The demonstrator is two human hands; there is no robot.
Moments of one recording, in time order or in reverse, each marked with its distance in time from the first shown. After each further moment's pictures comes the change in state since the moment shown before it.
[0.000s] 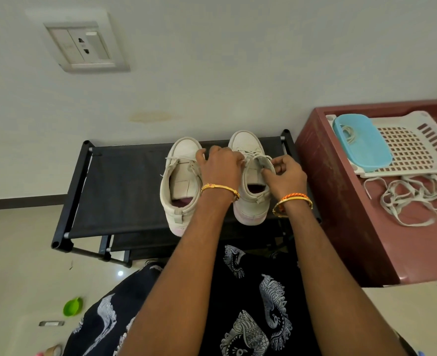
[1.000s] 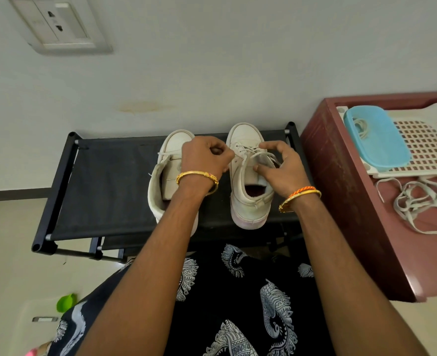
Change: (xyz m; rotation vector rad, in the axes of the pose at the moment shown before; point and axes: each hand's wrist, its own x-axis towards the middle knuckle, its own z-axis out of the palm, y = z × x) left_hand 0.013 -0.021 -0.008 -0.568 0.086 -0.191; right_hand 0.024 -0.005 0.004 0.119 -0.247 -0.067
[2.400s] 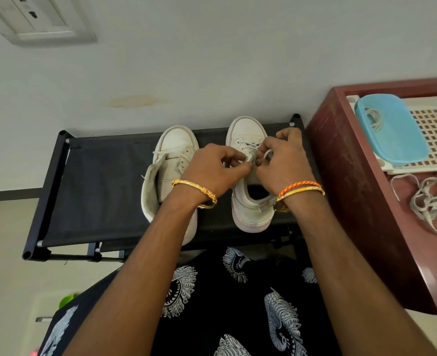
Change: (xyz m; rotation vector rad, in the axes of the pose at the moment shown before) left_hand -0.005 0.000 -0.001 0.054 -0.386 0.065; right_hand -0.008 -0.030 0.007 -0.515 0.027 -0.059
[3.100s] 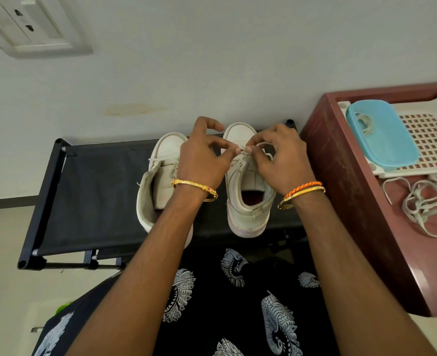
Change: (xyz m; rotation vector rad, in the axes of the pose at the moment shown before) left_hand 0.012 0.008 0.001 -0.091 0.379 0.055; right_hand 0.017 0.012 -0.007 0.087 0.111 -0.241
